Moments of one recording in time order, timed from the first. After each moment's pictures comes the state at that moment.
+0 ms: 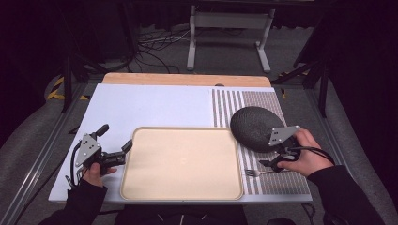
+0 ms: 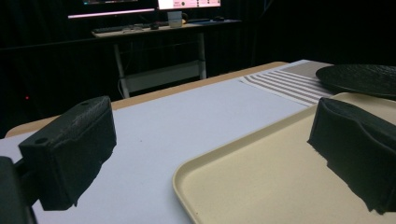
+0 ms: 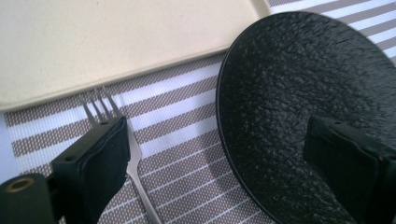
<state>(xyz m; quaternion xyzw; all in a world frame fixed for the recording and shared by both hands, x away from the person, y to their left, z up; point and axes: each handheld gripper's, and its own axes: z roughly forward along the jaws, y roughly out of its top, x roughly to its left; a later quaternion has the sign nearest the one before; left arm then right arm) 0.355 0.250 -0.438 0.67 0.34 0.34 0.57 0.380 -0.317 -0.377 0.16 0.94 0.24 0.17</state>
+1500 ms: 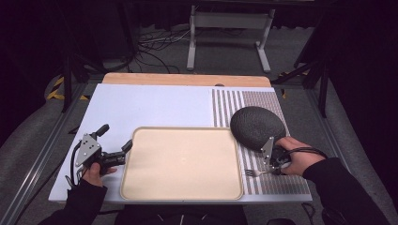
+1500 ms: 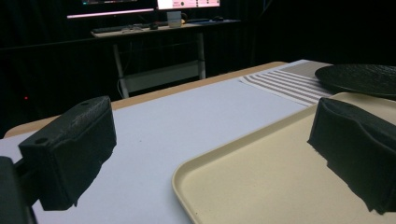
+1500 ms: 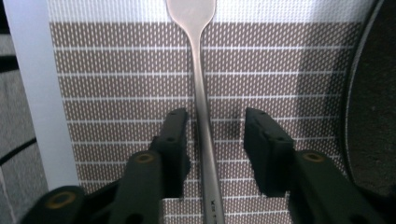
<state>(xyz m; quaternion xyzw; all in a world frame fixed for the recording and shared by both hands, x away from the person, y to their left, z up) 0.355 0.250 -0.438 0.67 0.34 0.34 0.58 0.386 -0.310 -0.407 0.01 1.00 -0.01 0.03</state>
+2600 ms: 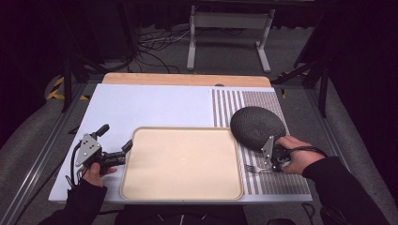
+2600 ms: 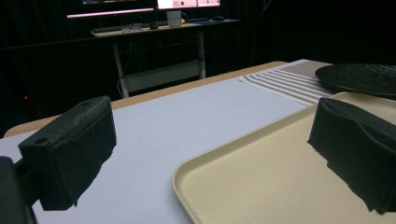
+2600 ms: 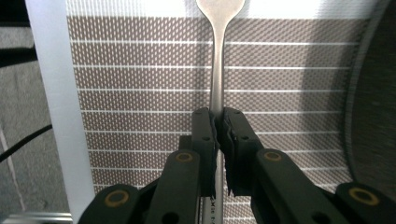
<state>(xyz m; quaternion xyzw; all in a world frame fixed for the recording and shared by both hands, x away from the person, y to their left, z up) 0.356 0.250 -0.439 0.67 0.34 0.34 0.57 0.386 -0.309 -0.399 0.01 1.00 -0.02 0.02</state>
